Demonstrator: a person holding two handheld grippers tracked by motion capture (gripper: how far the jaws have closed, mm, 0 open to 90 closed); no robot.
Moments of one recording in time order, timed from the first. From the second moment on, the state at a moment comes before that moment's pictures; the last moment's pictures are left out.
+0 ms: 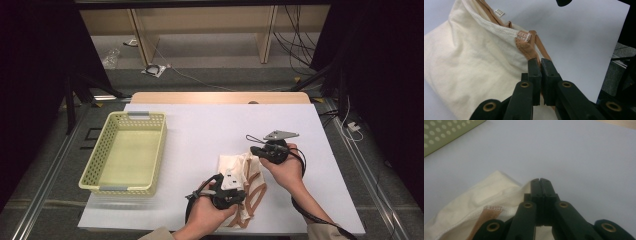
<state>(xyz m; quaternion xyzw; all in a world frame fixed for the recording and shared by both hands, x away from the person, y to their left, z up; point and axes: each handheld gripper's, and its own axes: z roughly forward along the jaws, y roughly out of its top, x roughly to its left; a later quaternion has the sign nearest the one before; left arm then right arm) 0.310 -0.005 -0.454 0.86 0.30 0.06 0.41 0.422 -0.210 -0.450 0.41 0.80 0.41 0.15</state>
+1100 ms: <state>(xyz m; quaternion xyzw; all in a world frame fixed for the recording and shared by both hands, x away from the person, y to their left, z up) 0.309 -0.011 -0.463 0.87 0.29 0.06 0.40 0.422 -0.212 -0.455 0.42 0.80 0.40 0.15</state>
